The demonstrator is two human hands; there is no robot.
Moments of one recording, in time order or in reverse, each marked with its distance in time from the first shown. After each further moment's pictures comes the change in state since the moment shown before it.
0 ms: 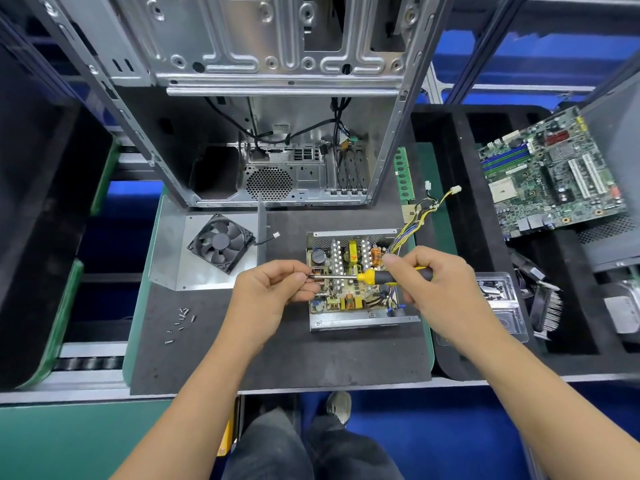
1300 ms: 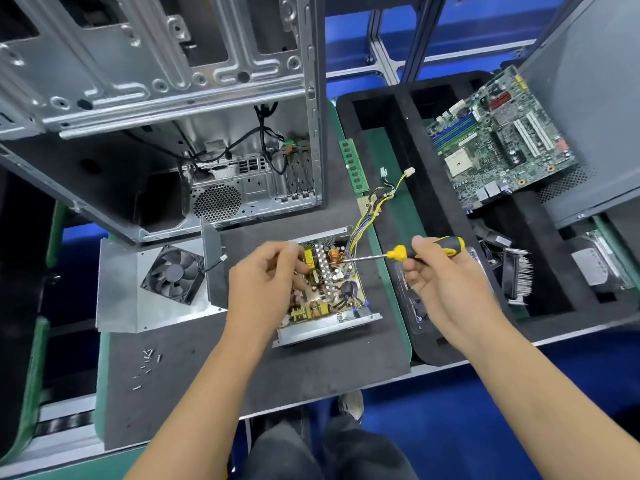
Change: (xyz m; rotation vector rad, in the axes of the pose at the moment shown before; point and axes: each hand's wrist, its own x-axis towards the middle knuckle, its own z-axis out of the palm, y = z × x) left_hand 0.017 0.025 0.070 0.442 0.033 0.208; right_hand 0.009 0.060 -0.037 1.010 0.288 0.305
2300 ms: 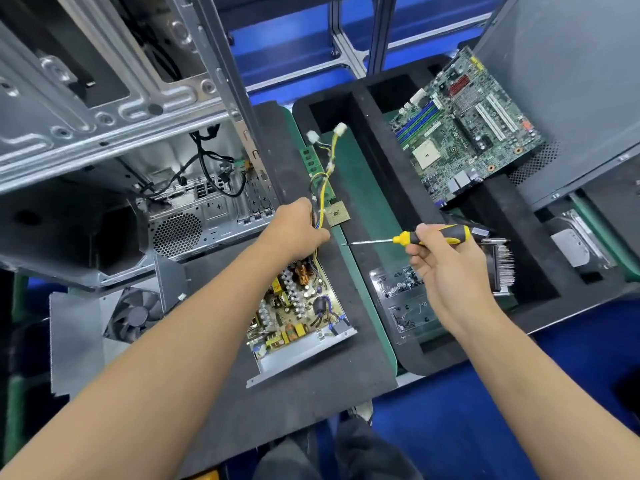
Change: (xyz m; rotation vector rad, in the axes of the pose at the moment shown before) left_hand 0.127 0.023 0.100 0.837 -0.436 0.025; right_hand 0.037 -0.016 -0.032 0.017 0.219 -0.119
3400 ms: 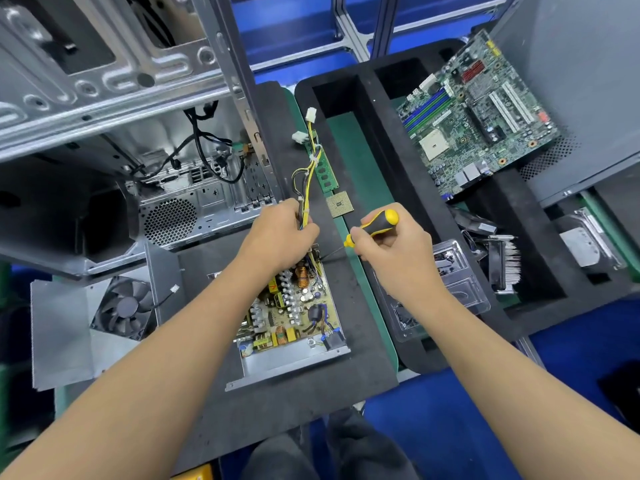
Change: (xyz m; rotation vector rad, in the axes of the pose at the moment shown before) left_hand -0.012 -0.032 0.009 -0.162 0.116 0.073; right_hand 0.003 0.026 0.044 -0.700 -0.242 -0.289
